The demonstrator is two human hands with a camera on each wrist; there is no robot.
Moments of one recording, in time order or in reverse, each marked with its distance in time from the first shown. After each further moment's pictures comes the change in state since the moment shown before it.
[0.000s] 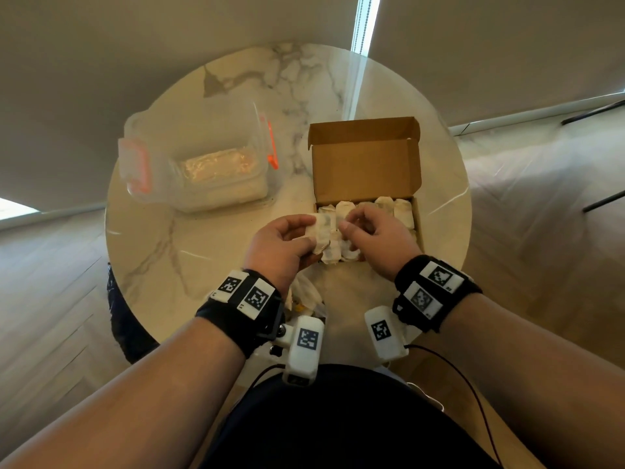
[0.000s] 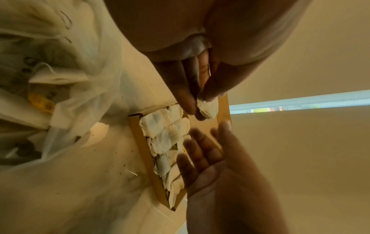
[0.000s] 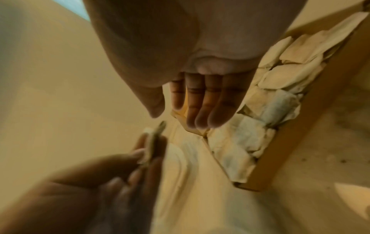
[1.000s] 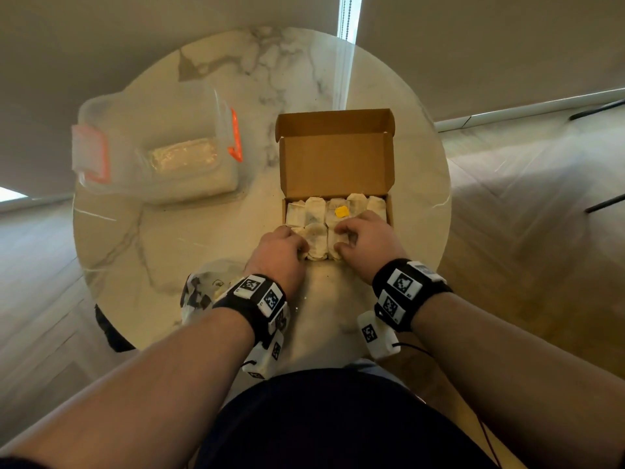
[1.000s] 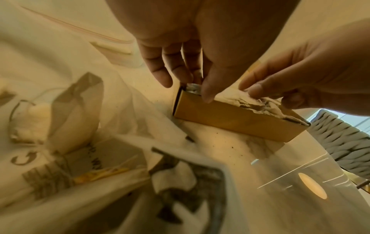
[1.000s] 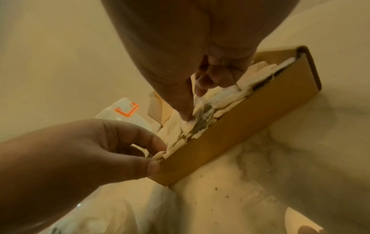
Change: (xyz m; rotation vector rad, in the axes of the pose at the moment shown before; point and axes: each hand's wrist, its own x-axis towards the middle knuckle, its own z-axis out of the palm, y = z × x) left_hand 0.037 -0.052 0.037 1.386 -0.011 0.260; right_hand 0.027 0.061 -0.031 -0.481 -0.036 -0.085
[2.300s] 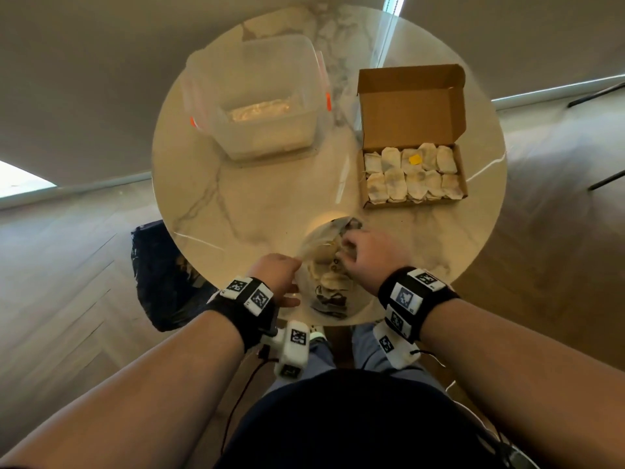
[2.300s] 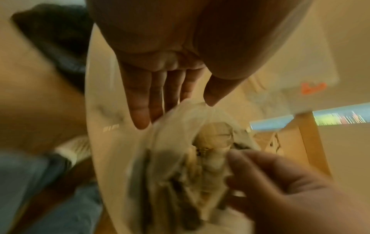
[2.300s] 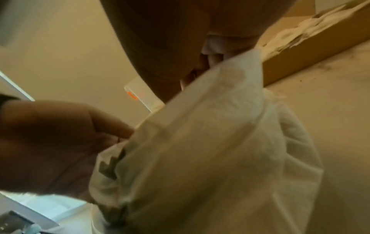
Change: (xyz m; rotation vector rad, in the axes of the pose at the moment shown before) left_hand -0.123 -0.164 -0.016 -0.992 -0.267 -0.646; right_hand -0.106 -0.137 0.124 -0.251 -0.048 -0.035
